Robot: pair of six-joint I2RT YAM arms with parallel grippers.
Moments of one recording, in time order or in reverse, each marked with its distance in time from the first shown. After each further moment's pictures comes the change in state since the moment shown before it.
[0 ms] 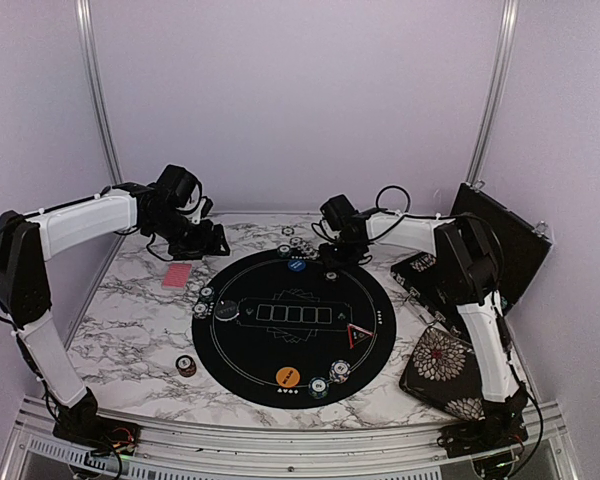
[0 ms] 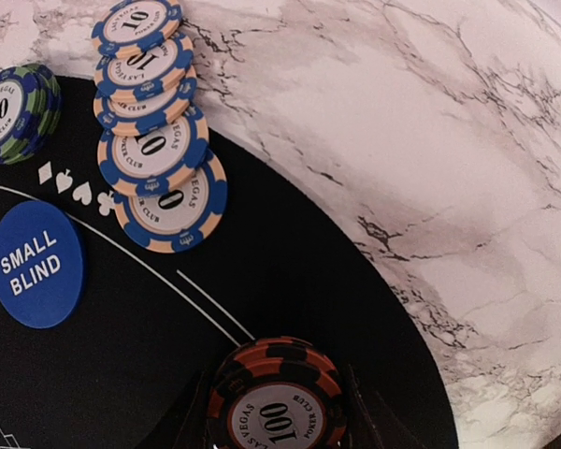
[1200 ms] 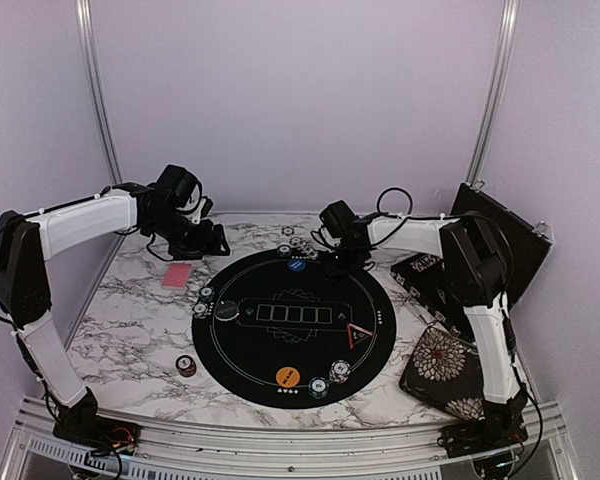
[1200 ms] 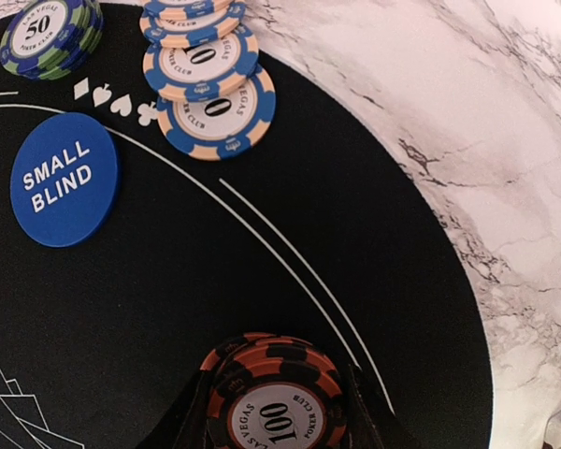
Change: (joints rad) left arm 0.000 0.000 0.000 0.000 0.001 0.000; right arm 0.038 -0.078 -0.128 0.006 -0.016 0.008
